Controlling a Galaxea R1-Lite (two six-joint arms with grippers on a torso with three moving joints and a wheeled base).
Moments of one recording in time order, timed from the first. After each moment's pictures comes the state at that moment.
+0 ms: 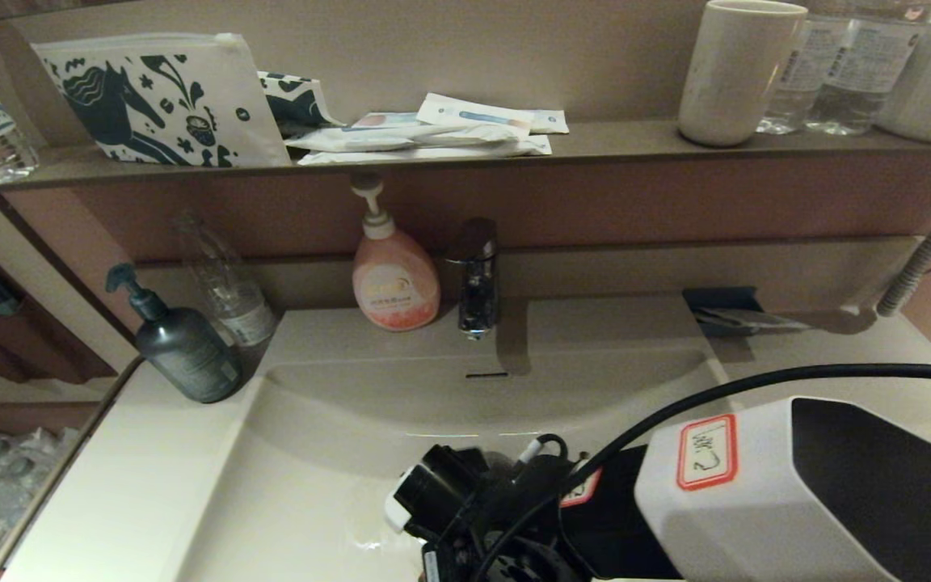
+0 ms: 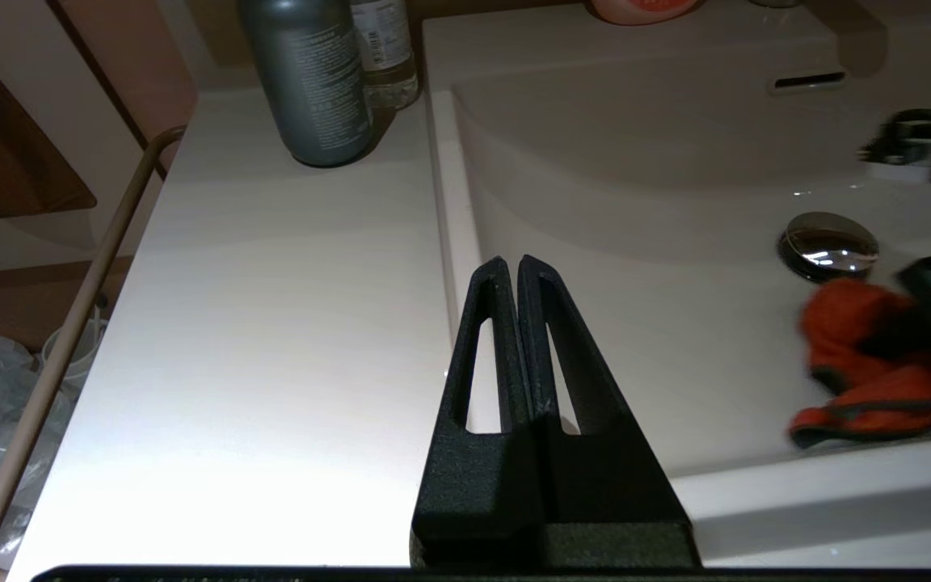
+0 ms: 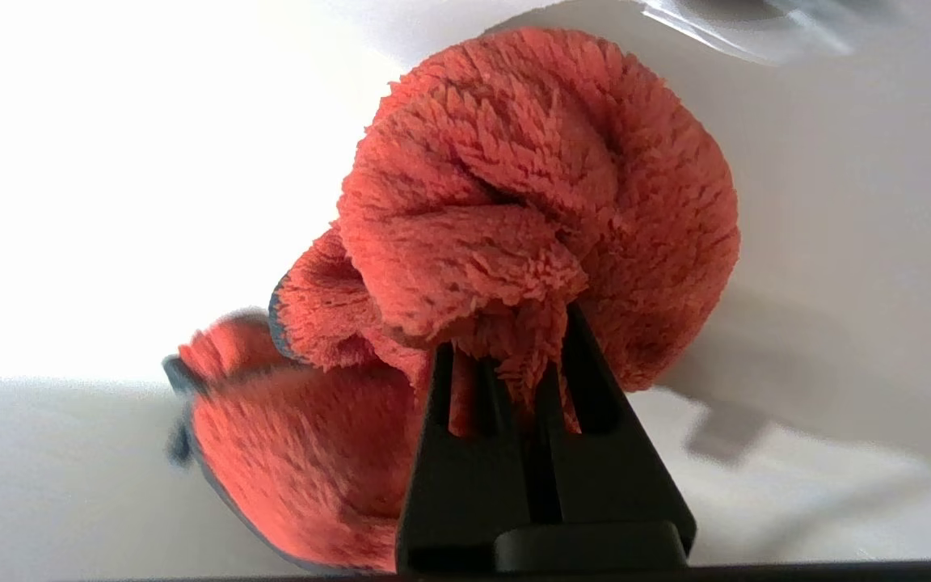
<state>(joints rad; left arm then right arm) 0.01 0.00 0.00 -0.03 -0.05 0.08 1.02 2.40 -1.52 0.32 -0.16 0.72</state>
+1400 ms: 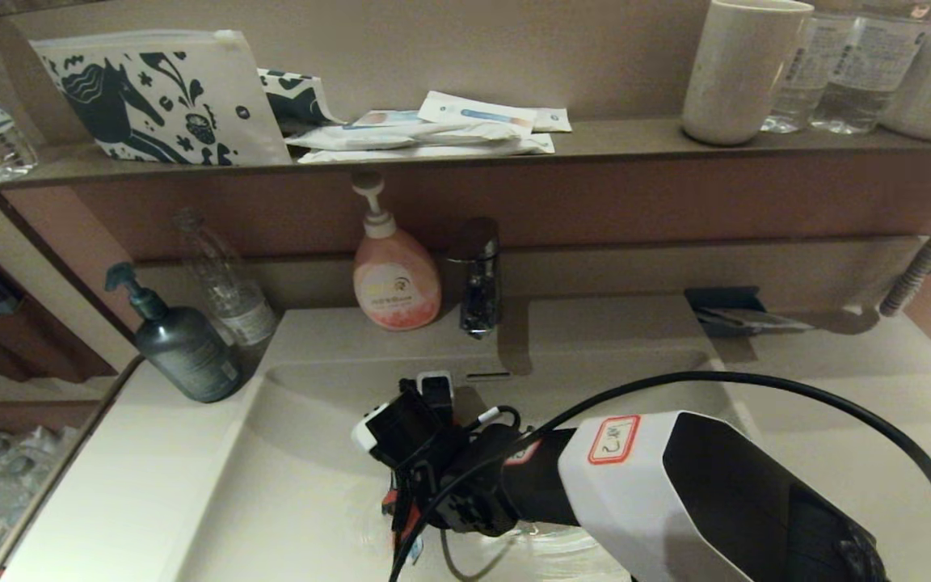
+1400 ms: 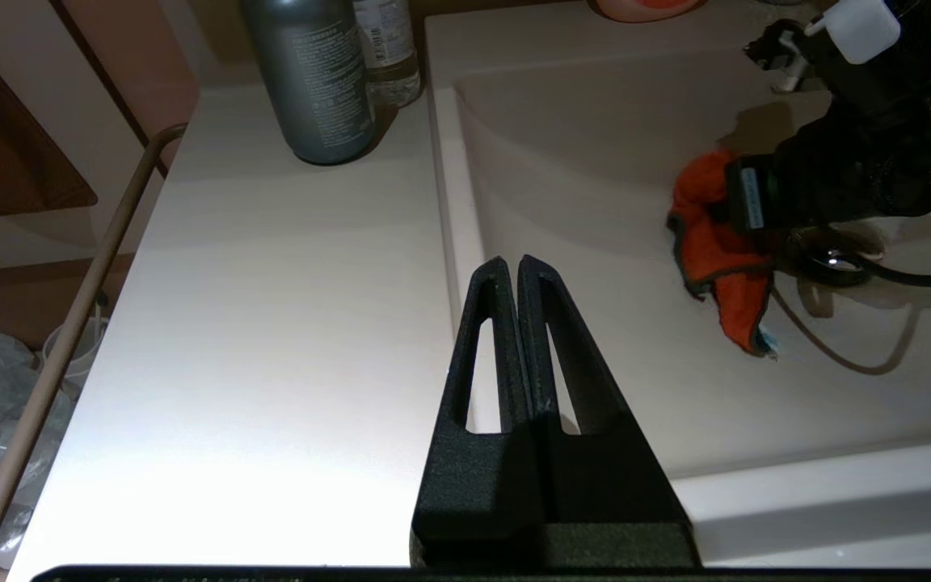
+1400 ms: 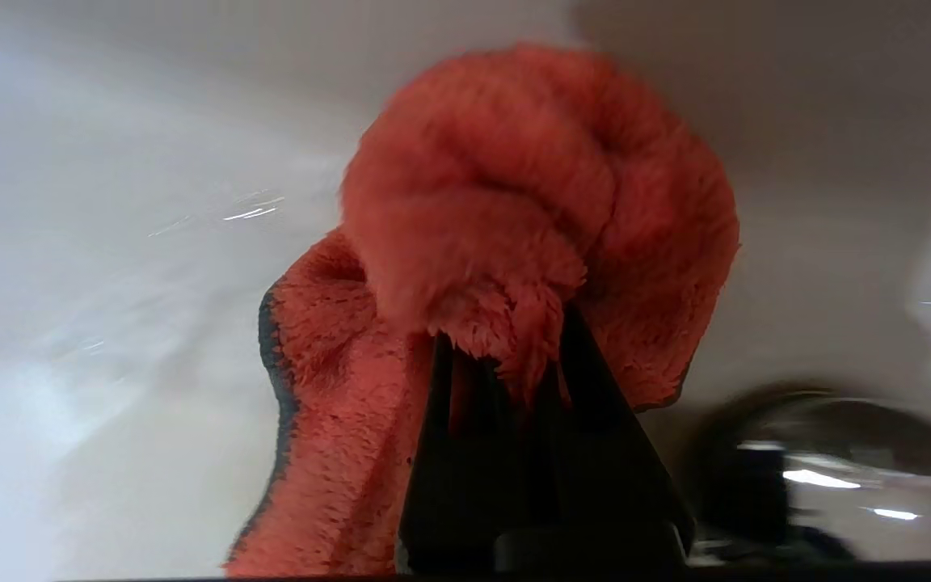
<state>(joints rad) 0.01 0.00 0.00 -0.03 -0.05 0.08 0.93 2.62 -1.94 0.16 -0.53 0.60</state>
